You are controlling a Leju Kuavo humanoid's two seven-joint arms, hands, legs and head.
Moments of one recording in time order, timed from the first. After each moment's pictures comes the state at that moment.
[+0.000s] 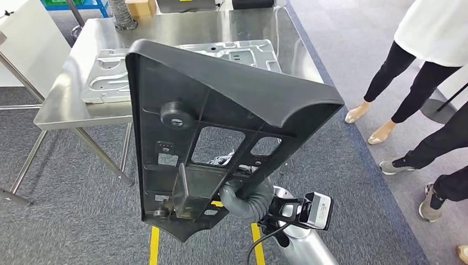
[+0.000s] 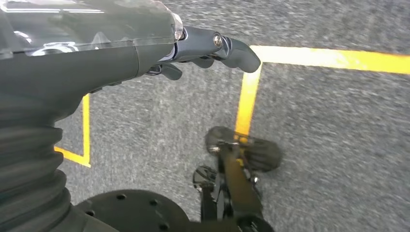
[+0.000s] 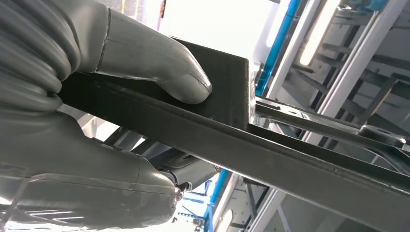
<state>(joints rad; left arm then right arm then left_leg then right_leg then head) -0.05 -0.01 0.42 -0.20 -0.17 0.08 -0.20 -0.27 0.07 0.50 -1.68 -0.12 0.48 -0.69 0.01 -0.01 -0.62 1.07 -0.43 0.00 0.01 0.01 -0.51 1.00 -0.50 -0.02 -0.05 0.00</state>
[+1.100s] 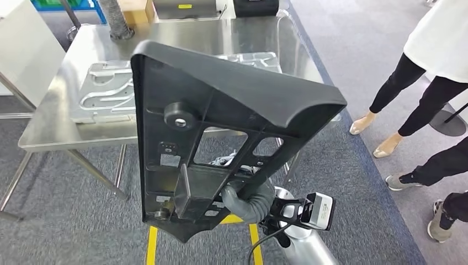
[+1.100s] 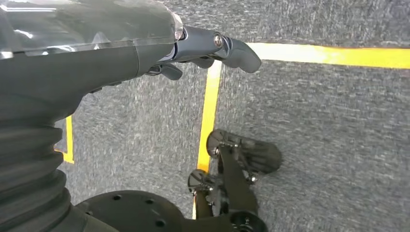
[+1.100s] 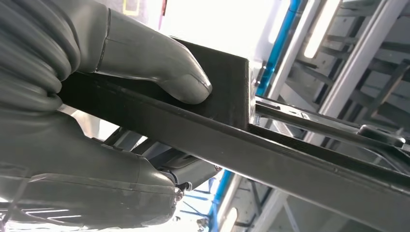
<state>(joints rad) -0.04 -0.01 0.43 -0.20 -0.18 0.08 -0.21 -0.26 0.06 0.50 -1.68 -0.13 0.49 -0.69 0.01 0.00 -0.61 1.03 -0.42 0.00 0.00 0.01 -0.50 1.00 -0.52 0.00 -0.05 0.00</state>
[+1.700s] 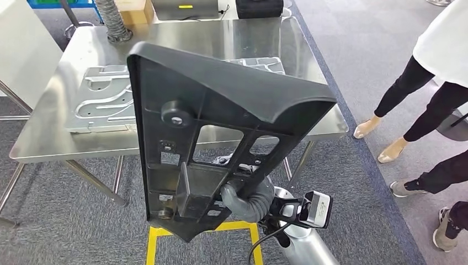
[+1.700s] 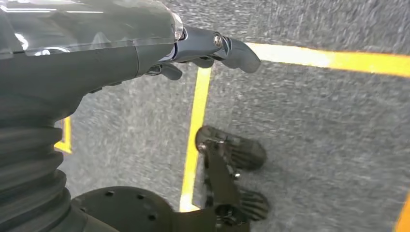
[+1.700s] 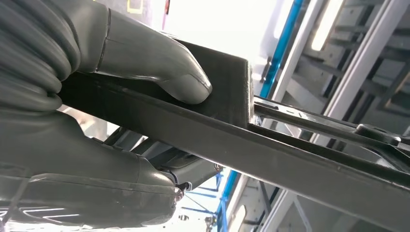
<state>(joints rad) -0.05 -0.02 0.44 -0.20 -0.17 0.08 -0.21 -0.27 0.07 0.50 -1.67 -0.13 0.49 -0.69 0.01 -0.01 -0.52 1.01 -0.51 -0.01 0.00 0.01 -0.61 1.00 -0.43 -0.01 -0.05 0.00</state>
